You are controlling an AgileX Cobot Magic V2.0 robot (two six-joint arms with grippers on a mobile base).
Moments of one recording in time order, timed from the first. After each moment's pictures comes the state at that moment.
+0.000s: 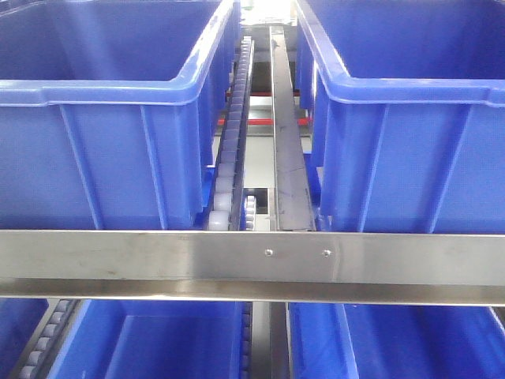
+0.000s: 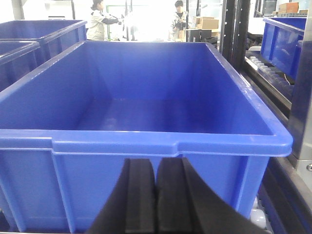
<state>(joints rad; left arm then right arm) -0.09 -0.01 0.01 -0.11 0.02 0.07 -0.02 -0.01 0.03 0.02 -0.05 0.04</state>
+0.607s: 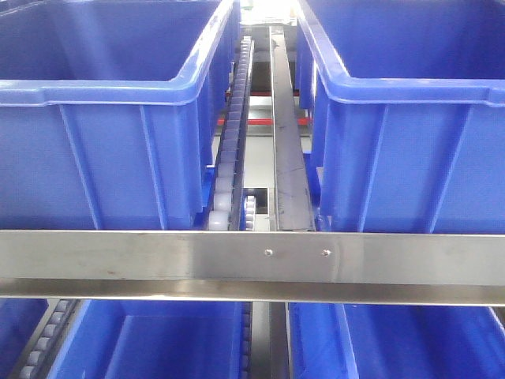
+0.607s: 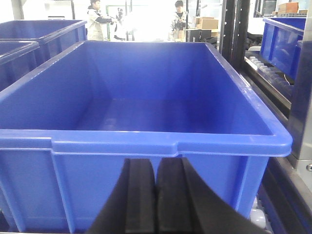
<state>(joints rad) -0.09 -0.01 0.01 -0.11 0.02 0.07 -0.02 -0.01 0.03 0.02 -0.05 0.04</state>
